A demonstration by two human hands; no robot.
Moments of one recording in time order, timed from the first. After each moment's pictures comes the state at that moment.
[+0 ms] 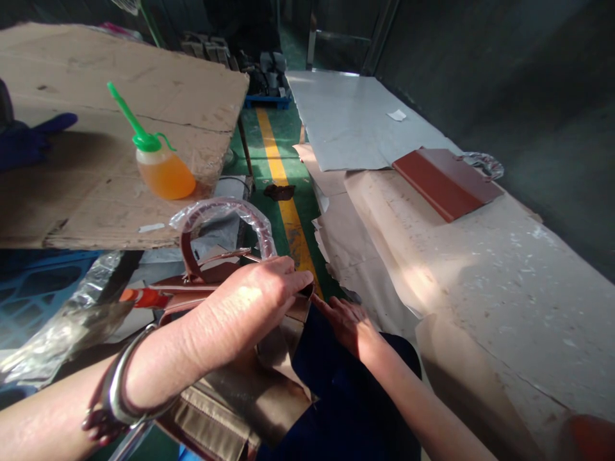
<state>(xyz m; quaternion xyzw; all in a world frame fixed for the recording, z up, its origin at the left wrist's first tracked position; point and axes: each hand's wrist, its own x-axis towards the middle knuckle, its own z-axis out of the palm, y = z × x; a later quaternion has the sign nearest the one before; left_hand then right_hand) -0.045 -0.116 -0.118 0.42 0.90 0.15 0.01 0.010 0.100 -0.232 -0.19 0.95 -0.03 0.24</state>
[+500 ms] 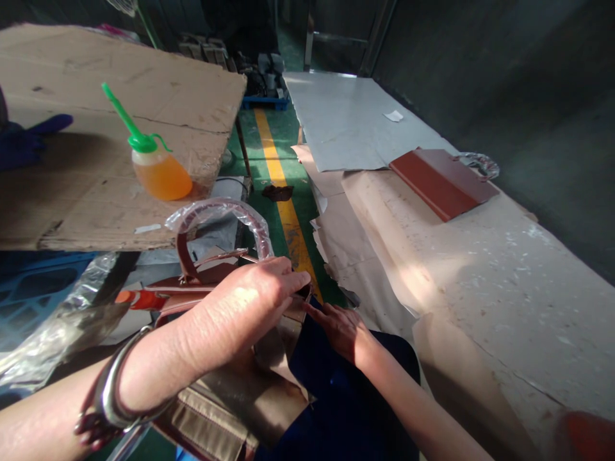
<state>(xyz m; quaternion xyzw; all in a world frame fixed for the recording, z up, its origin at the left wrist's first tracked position) -0.046 -0.108 -0.103 0.40 0.90 0.15 0.08 0.016 0.099 -0.242 -0.22 0.94 -0.06 0.24</state>
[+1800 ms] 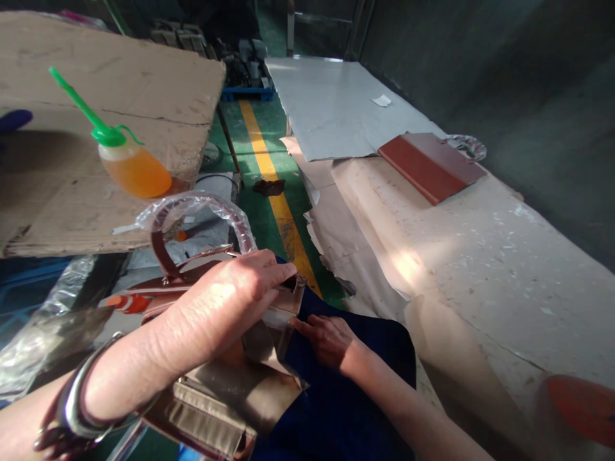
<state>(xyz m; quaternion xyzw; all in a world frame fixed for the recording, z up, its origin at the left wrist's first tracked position) -0.042 -0.117 -0.113 0.36 0.91 0.17 0.07 0.042 0.082 -0.237 -0.26 0.92 -0.11 0.29</state>
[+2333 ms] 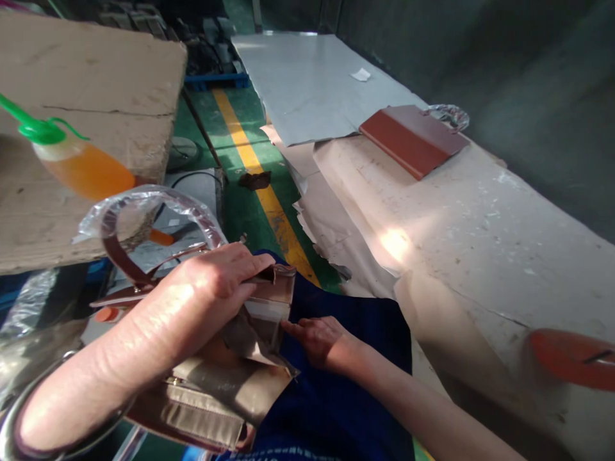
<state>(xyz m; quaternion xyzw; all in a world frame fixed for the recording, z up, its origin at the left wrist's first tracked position) -0.041 -0.123 -0.112 0.38 0.91 0.16 0.02 0.059 0.072 -0.236 -0.25 0.91 -0.16 0.29</state>
